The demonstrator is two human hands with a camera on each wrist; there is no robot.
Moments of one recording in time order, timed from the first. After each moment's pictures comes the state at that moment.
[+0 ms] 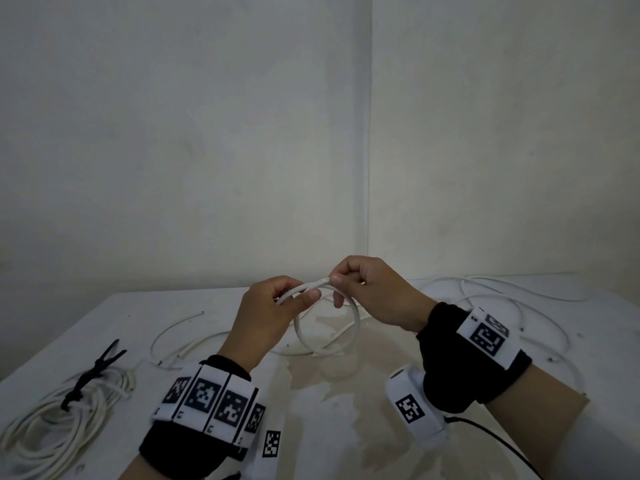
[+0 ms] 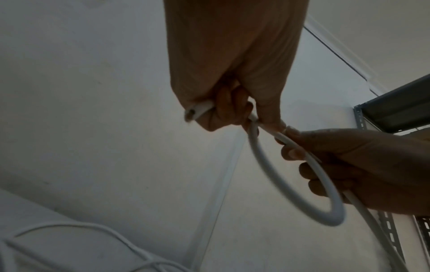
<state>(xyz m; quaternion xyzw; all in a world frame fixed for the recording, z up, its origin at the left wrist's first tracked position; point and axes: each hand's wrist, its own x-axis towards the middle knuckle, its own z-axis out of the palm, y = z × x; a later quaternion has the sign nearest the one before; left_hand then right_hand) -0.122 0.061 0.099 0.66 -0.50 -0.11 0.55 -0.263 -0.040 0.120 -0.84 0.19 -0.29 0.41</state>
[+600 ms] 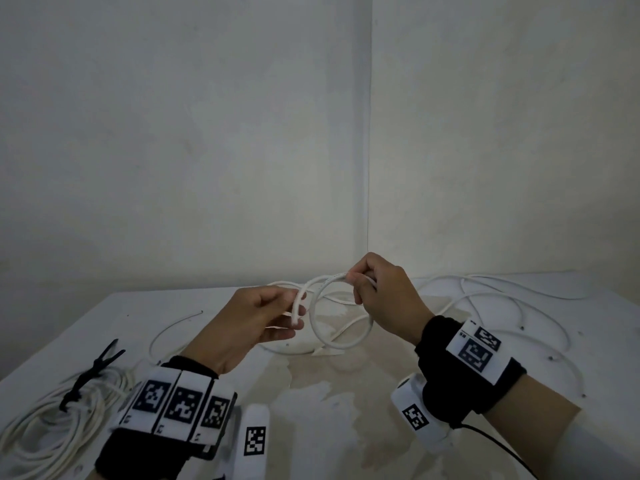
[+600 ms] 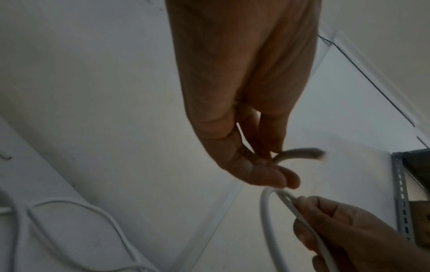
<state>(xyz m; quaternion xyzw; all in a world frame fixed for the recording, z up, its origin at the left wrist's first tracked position) -0.113 0.080 0.110 0.60 -0.42 -0.38 0.58 -0.263 -0.051 0.096 -0.81 0.27 -0.40 0.33</state>
